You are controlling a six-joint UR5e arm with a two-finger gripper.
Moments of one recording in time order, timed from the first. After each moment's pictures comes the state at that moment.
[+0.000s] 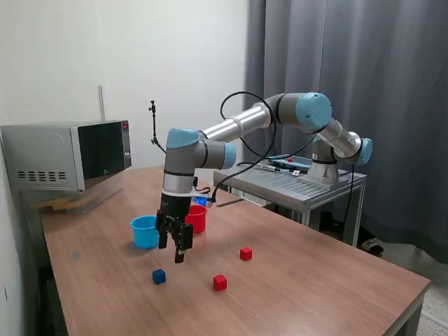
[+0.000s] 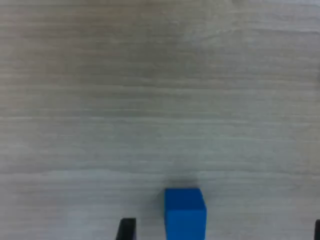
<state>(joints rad) -0.04 -0.43 0.71 -2.04 -1.52 -3.13</state>
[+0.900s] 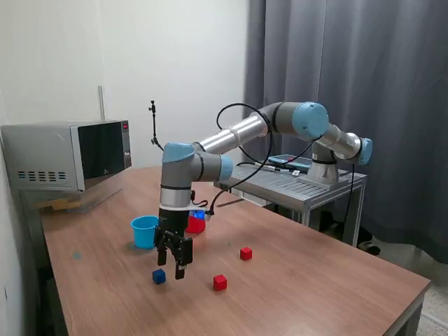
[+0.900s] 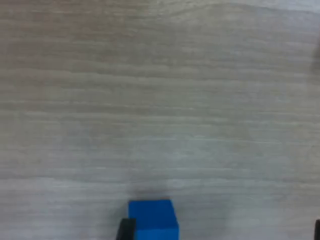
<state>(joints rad) -0.04 -0.36 0.65 -2.06 -1.44 -3.16</state>
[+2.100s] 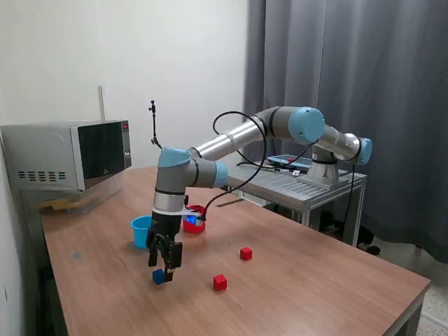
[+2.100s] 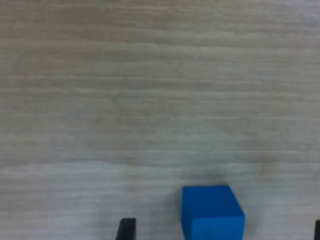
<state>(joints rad) -0.06 -0.32 0.62 -2.10 -1.48 -3.15</state>
